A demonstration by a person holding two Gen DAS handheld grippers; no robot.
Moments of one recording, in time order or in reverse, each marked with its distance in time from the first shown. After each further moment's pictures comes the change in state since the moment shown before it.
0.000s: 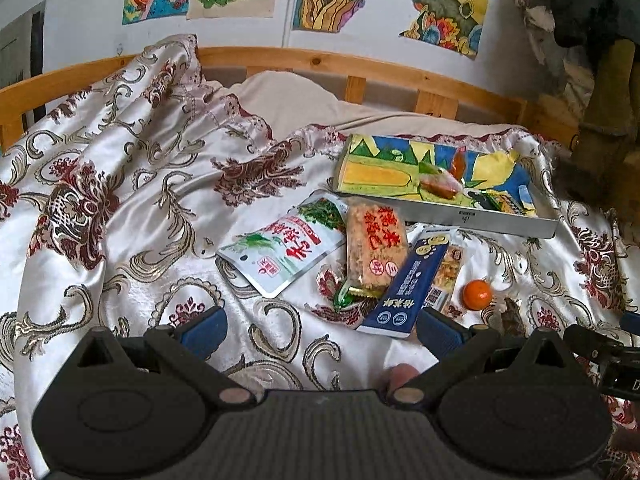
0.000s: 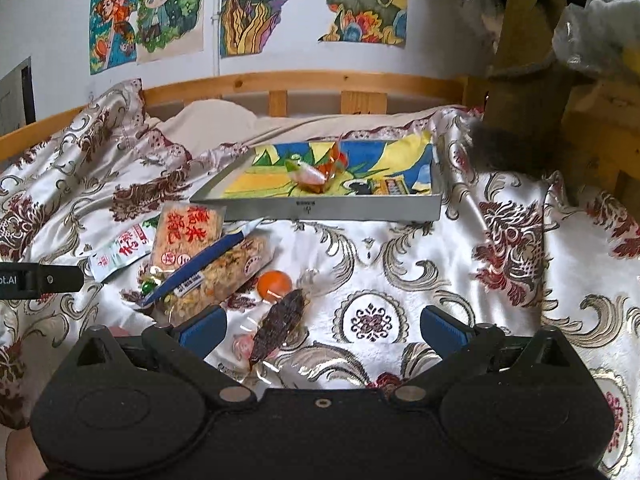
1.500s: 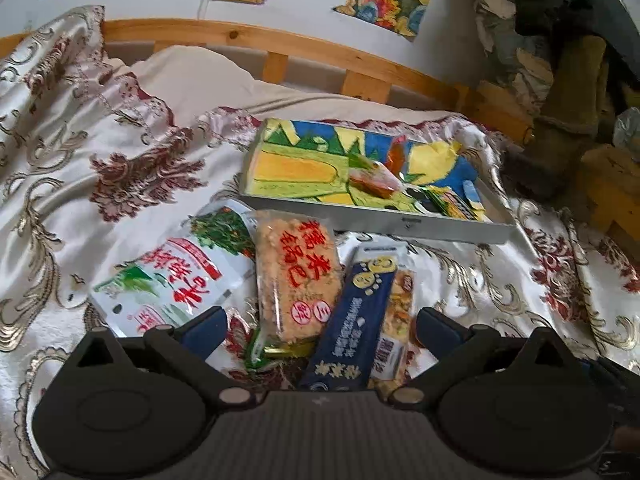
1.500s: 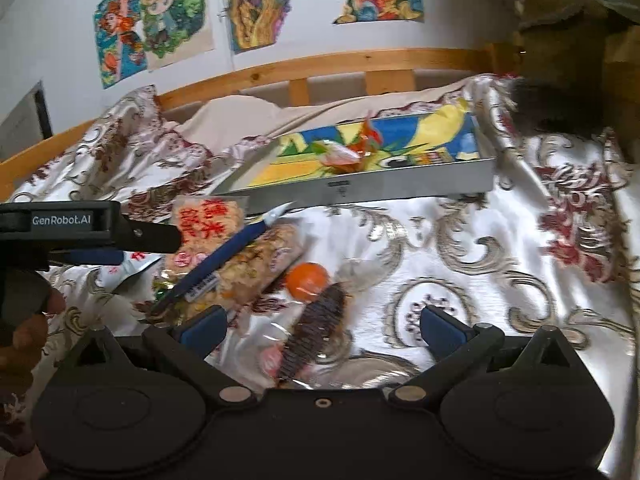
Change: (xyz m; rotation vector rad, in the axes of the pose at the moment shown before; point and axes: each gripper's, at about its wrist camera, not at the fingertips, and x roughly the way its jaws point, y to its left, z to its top) left arm 0.088 -0.015 0.032 0.040 0.052 -0.292; right arm 0.057 0.002 -0.011 0.079 0.004 0.144
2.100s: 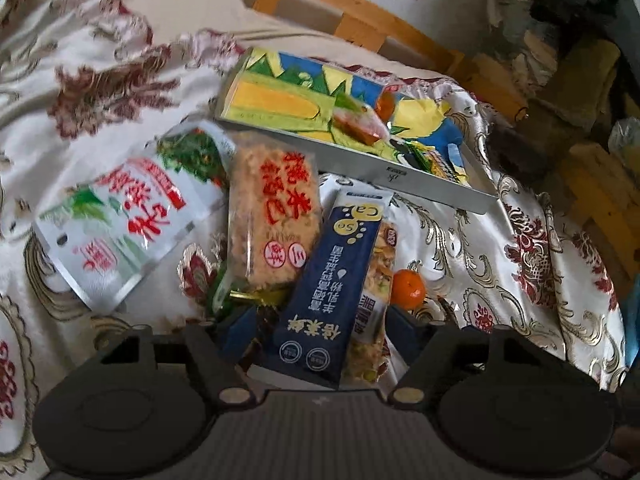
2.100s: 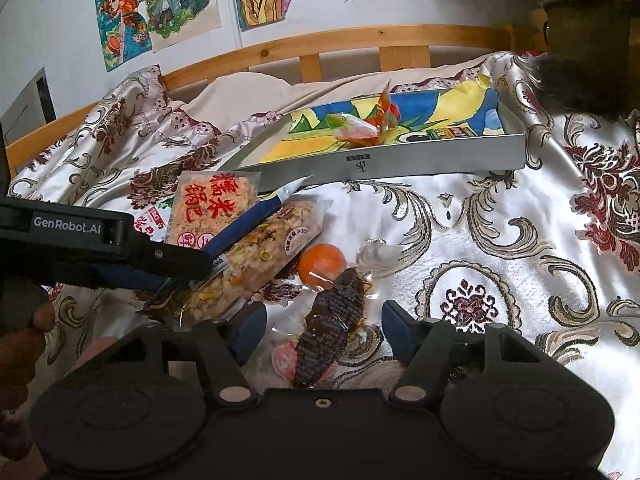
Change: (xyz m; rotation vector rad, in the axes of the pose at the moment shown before) left arm 0.029 0.019 -0.006 -0.136 0.177 -0.138; right arm 0.025 0.008 -0.002 0.005 0.058 0.017
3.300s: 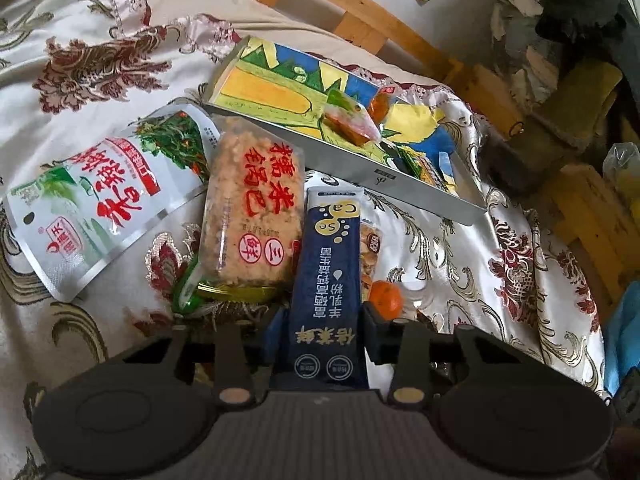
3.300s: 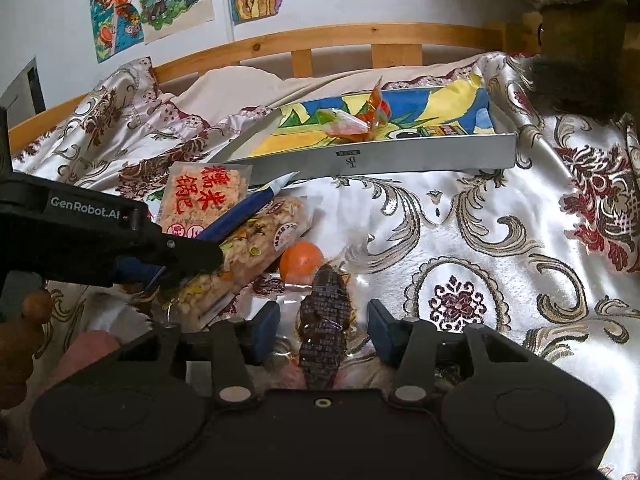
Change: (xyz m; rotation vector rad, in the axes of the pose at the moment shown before) left arm 0.010 -0.003 -0.002 -0.059 -0.016 -0.056; right arm -0.001 0.005 -0.001 -0.022 0.012 -0.050
